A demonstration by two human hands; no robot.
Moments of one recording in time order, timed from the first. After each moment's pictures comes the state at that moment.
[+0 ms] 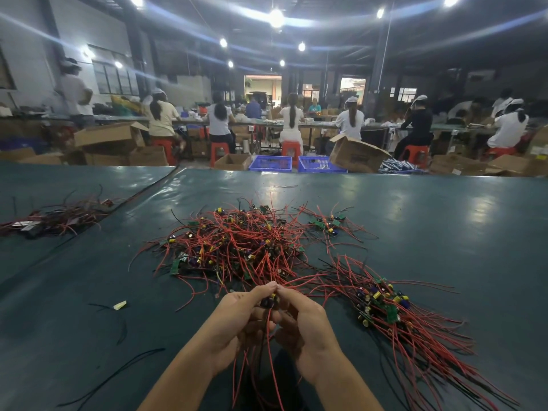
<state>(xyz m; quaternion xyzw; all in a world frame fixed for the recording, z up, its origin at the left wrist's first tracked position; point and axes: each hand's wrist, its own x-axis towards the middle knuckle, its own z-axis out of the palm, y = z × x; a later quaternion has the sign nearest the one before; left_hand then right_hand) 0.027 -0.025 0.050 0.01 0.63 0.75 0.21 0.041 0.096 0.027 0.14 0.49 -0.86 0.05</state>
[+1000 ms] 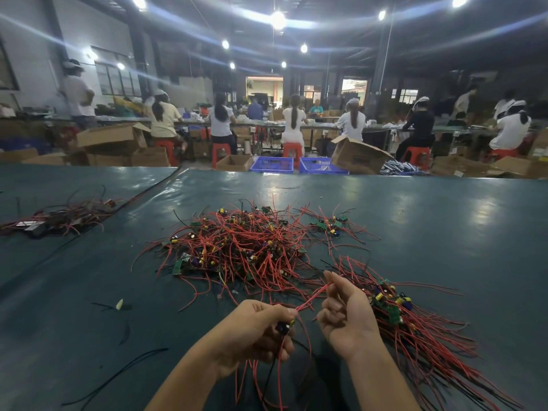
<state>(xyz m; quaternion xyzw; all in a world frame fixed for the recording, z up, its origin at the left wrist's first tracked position) 0.033 -0.024 0.051 0.08 0.71 0.64 0.29 0.027 0.149 0.032 0.22 0.35 -0.91 -0.03</state>
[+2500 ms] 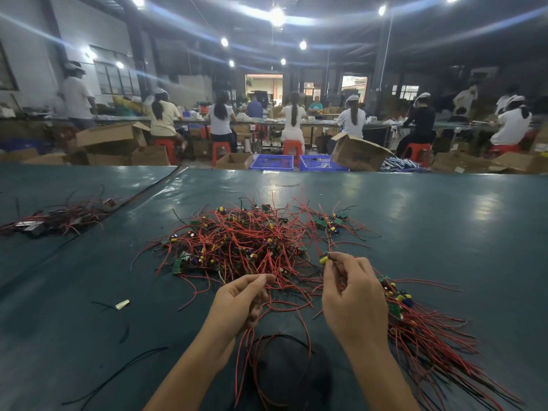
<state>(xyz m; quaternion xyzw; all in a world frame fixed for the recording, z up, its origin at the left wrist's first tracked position) 0.007 -0.027 0.027 0.04 0.62 0.78 0.08 0.041 0.143 0.042 0.08 0.84 -0.36 -0.41</state>
